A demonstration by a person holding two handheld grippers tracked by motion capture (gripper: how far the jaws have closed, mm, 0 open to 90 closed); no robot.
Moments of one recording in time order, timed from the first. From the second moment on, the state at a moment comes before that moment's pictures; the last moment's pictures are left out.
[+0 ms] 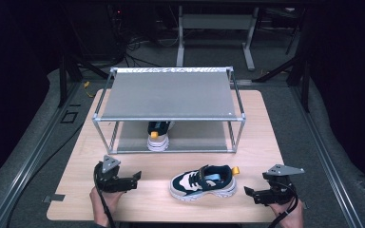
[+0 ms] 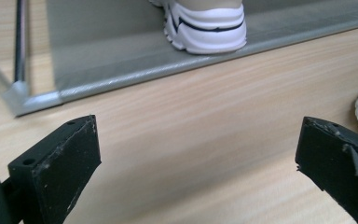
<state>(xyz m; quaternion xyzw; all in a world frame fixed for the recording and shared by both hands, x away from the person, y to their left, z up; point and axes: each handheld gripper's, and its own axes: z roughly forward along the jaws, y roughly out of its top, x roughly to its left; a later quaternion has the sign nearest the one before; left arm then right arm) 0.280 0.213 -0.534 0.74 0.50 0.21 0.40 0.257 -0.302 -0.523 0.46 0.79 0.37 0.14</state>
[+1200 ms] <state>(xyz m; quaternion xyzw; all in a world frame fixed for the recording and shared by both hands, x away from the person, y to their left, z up) 0.255 0.237 -0.538 0.74 0.49 0.20 0.41 0.289 -0.239 -0.511 0.31 0.87 0.38 0.08</state>
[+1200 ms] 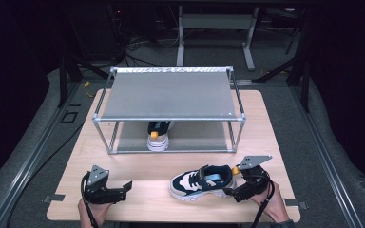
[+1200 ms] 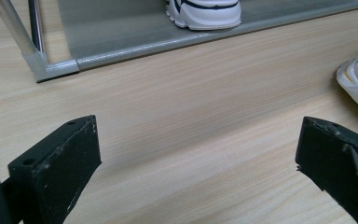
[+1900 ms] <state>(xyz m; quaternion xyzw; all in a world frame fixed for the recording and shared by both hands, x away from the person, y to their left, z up) 0.254 0.234 -0.535 0.75 0.49 0.21 0.40 0.293 -0.221 -0.512 0.29 0.87 0.39 0.08</state>
